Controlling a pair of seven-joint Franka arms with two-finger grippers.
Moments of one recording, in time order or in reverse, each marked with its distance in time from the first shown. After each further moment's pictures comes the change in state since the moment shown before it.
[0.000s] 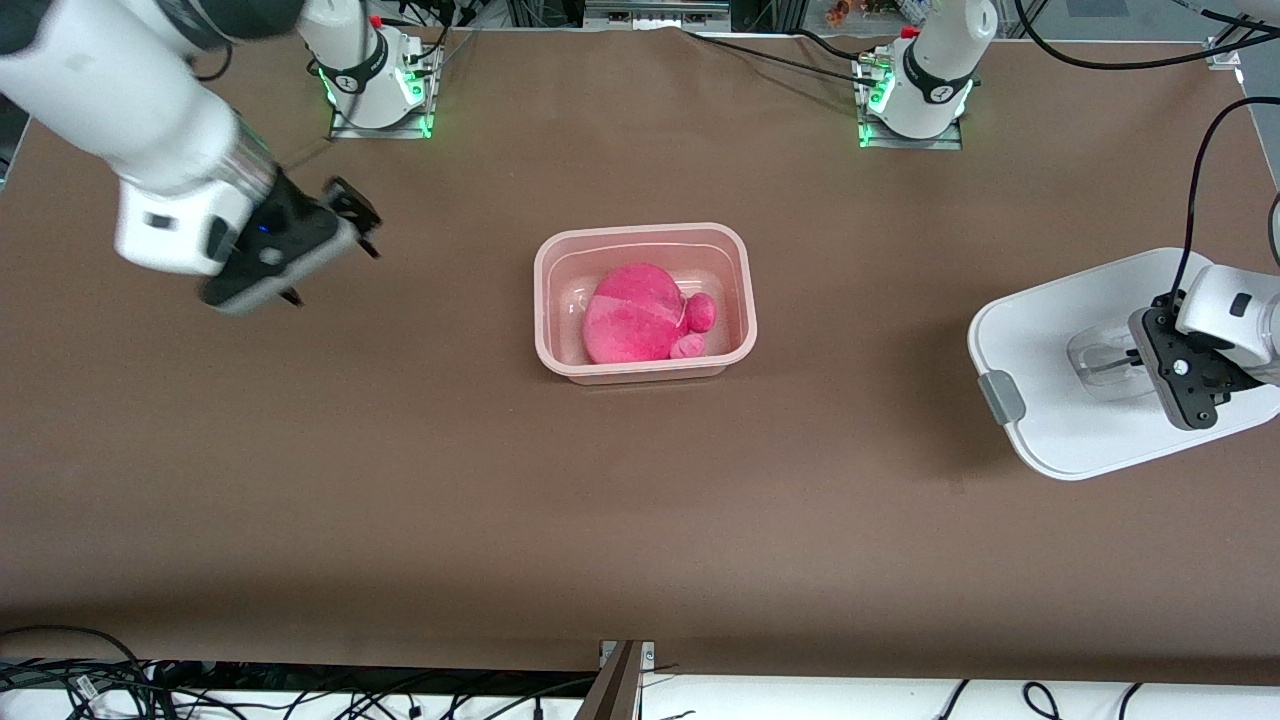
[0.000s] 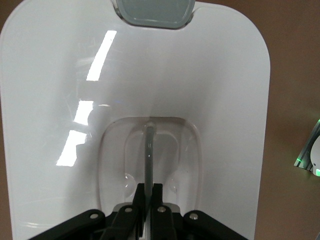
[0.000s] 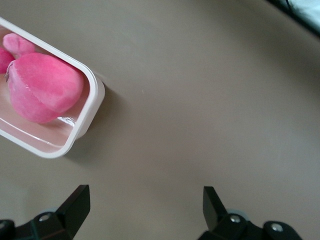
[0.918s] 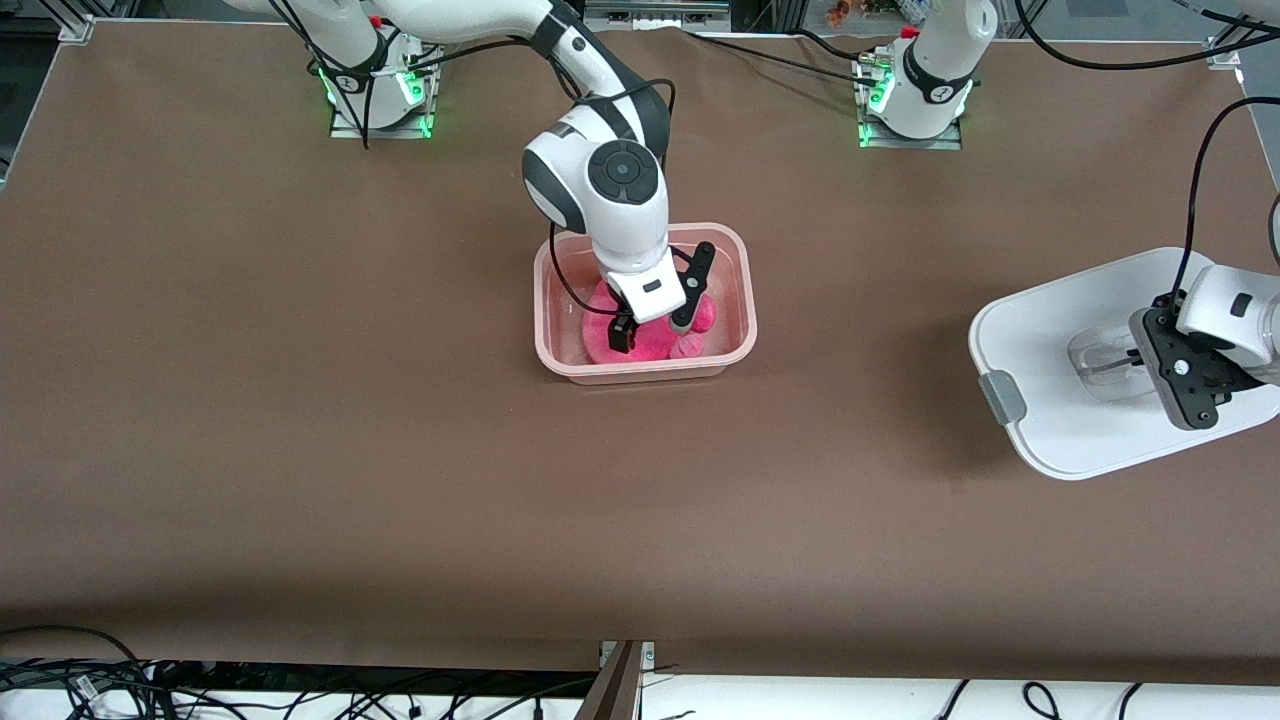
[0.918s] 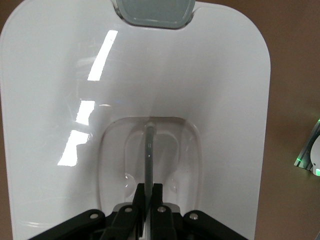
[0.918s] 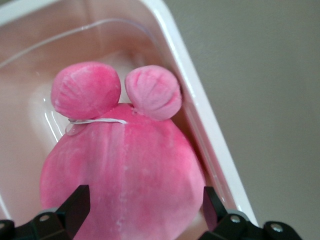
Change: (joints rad) left arm -0.001 0.000 0.002 -0.001 0.000 0.000 0.000; right arm 0.359 0.538 0.138 0.105 -0.061 0.495 -0.195
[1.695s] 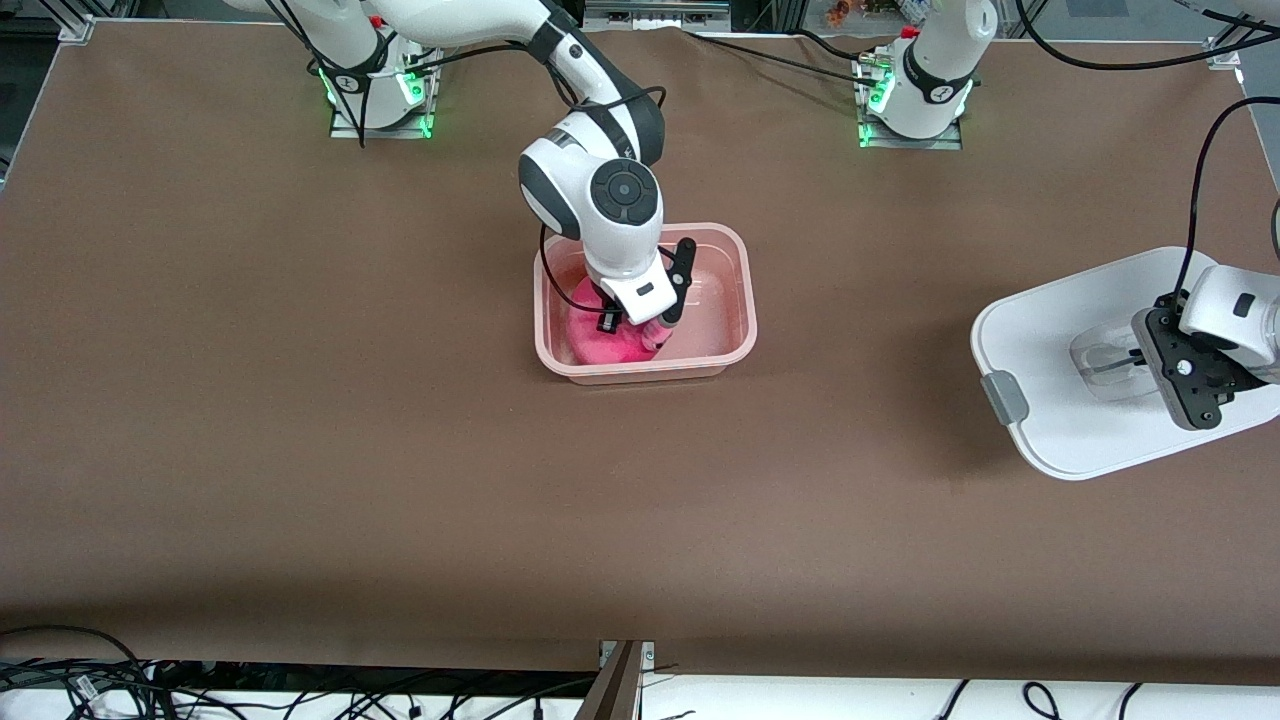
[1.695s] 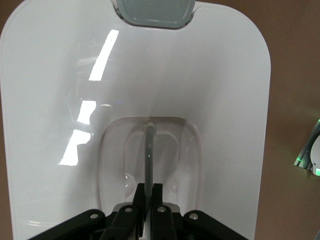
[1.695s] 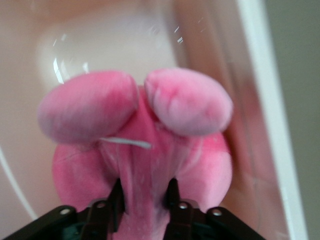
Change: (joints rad) left arm 0.002 0.000 0.004 0.000 0.000 0.000 0.000; right arm -0.005 0.020 0.013 -0.041 -0.020 -0.042 -0.074
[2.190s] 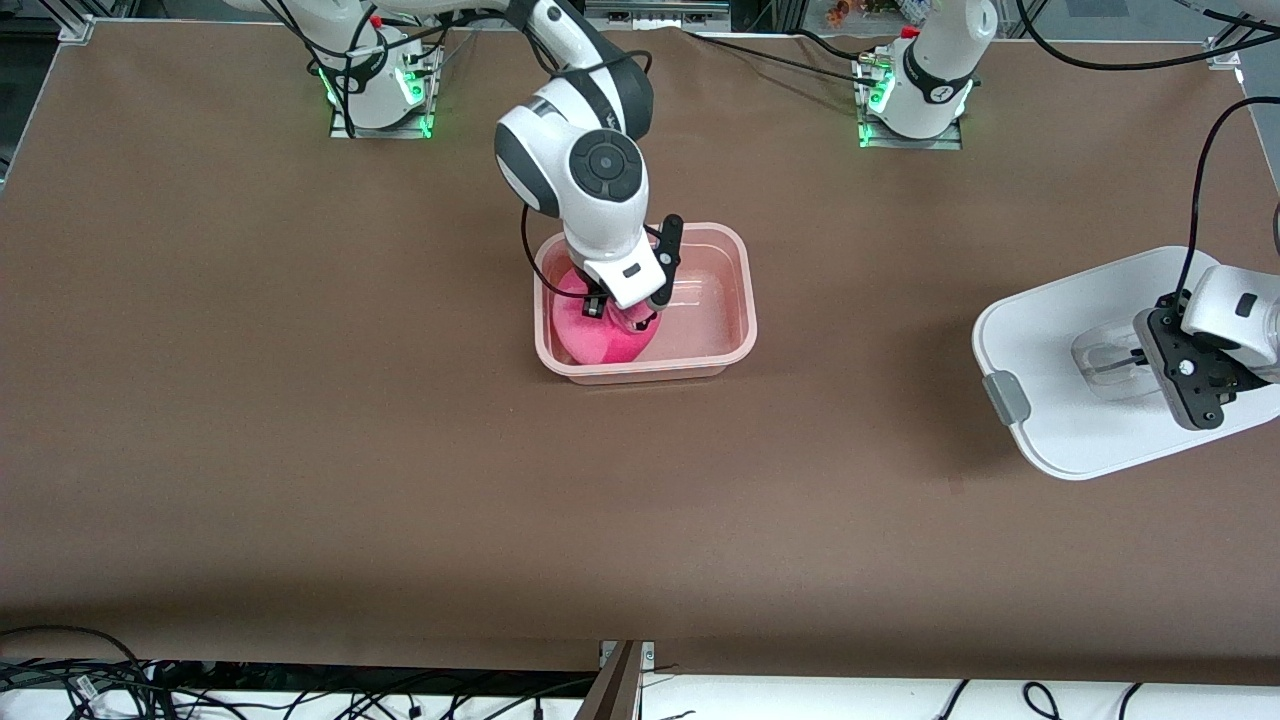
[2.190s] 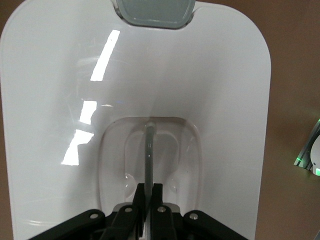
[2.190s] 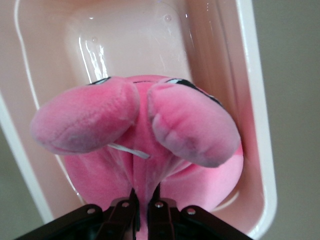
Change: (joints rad) left arm 0.001 0.000 0.001 0.000 0.000 0.000 0.000; right arm -0.015 -0.070 -0.001 -0.002 -0.001 -0.150 -0.121
